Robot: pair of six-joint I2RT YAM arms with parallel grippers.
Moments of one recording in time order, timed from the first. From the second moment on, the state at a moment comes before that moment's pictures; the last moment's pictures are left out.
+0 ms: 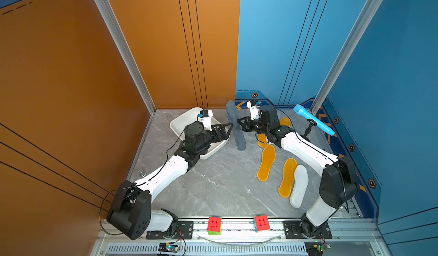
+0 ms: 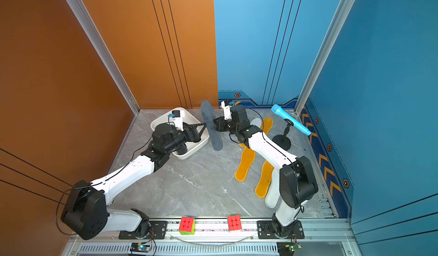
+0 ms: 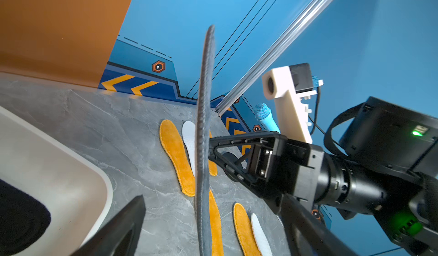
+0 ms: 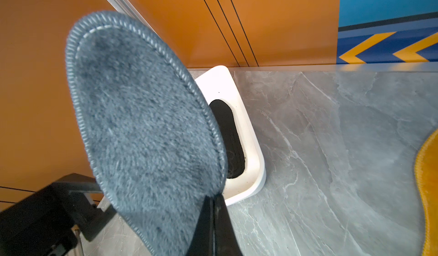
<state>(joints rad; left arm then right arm) -0.47 1.39 0.89 0.39 0.29 -0.68 0.49 1.70 1.39 -0.10 -0.30 0.45</state>
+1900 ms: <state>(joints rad) -0.11 1.72 0.93 0.66 0.40 -1.20 0.50 1.61 1.34 -0.21 -0.24 0.38</state>
